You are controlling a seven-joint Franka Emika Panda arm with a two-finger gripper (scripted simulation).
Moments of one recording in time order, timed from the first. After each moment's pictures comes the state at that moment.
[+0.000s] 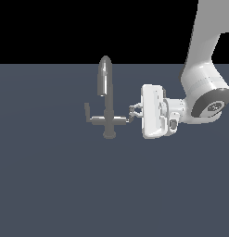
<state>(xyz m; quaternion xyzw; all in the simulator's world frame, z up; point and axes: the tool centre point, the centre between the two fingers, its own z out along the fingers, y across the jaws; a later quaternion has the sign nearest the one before) -0.002 -0.064 0.135 -0.65 0.28 0.26 0.66</state>
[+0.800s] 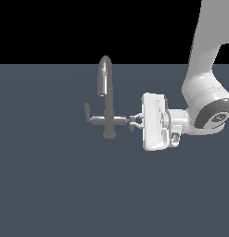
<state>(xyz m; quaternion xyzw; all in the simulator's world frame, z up) -0.034 -0.063 0.110 -0.65 0.26 0.26 0.67</state>
